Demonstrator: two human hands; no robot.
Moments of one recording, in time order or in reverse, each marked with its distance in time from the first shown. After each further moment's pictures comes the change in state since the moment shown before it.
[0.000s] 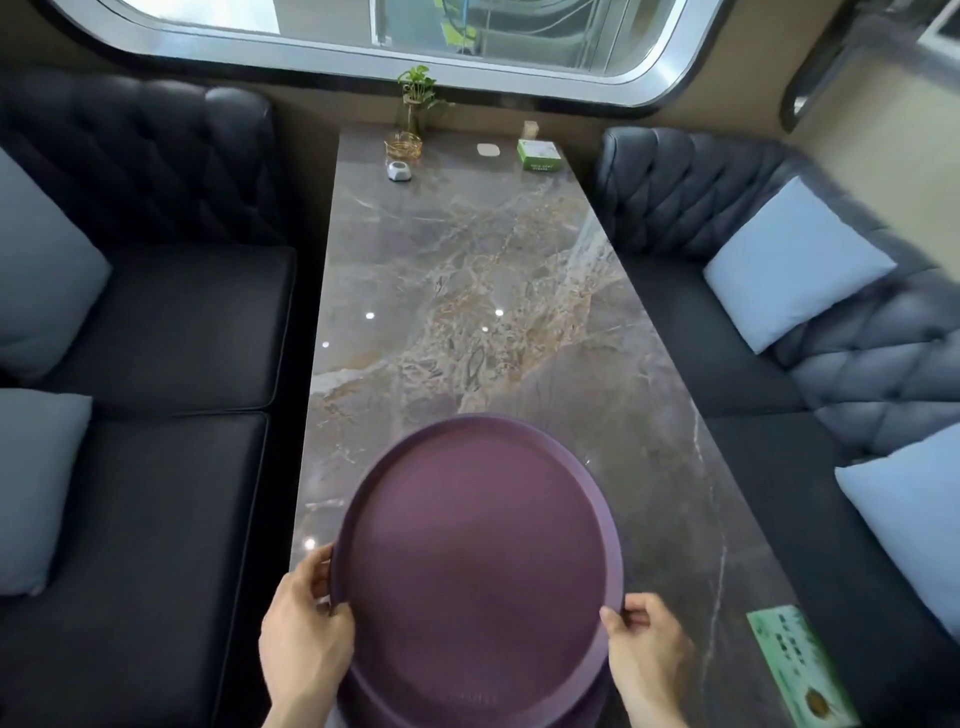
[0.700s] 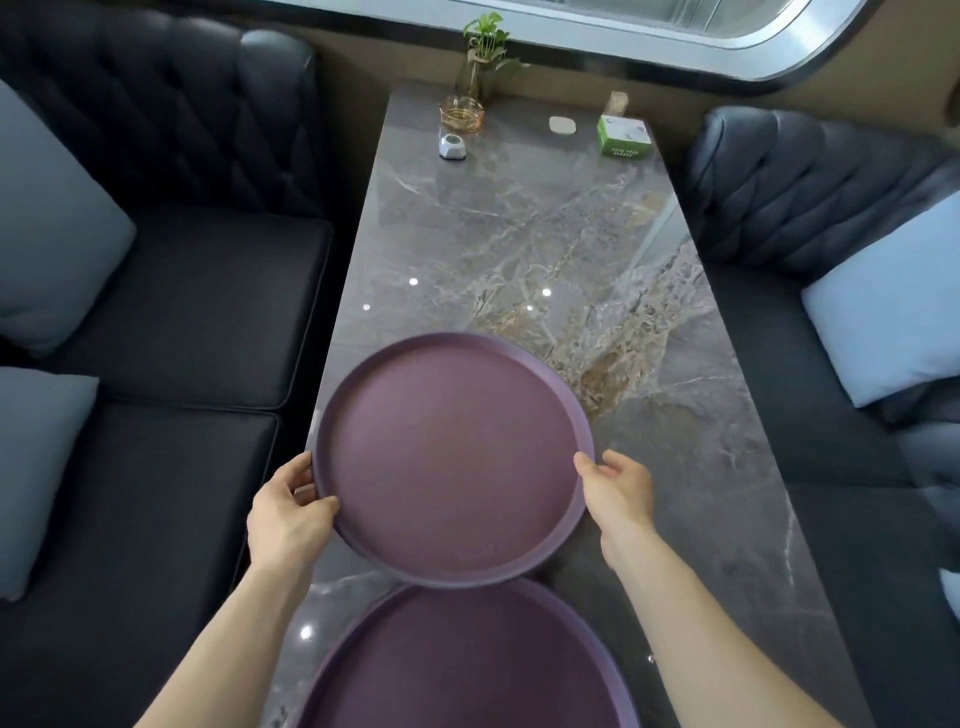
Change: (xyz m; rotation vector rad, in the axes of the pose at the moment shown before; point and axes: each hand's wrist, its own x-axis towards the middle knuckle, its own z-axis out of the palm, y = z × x) left_hand 0.196 0.086 0.032 -0.347 0.055 -0.220; right_hand 0.167 -0.226 0.119 0.281 -0.357 0.056
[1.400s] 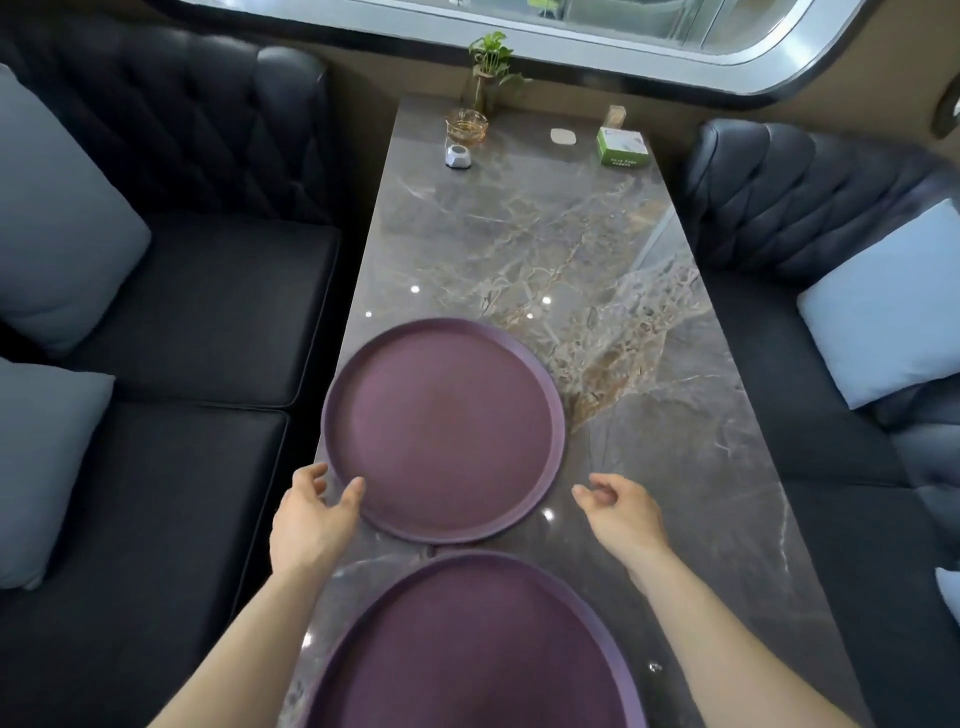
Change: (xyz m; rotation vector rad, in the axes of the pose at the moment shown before) left_hand -0.015 -0.014 -0.002 0.293 0.014 0.069; right_hand -0.016 0.028 -0.027 -0.466 -0.137 -0.178
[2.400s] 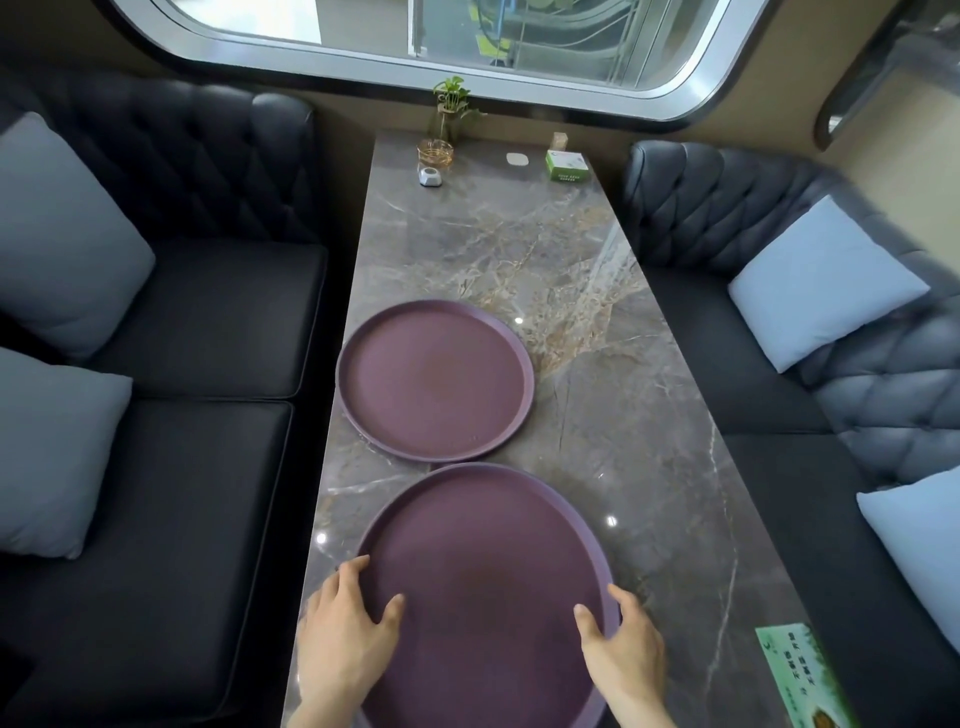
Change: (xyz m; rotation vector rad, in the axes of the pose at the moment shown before) left_hand -0.178 -0.124 -0.030 0.327 -0.125 0.247; right_hand -0.227 0.146 0.029 0.001 0.191 0.159
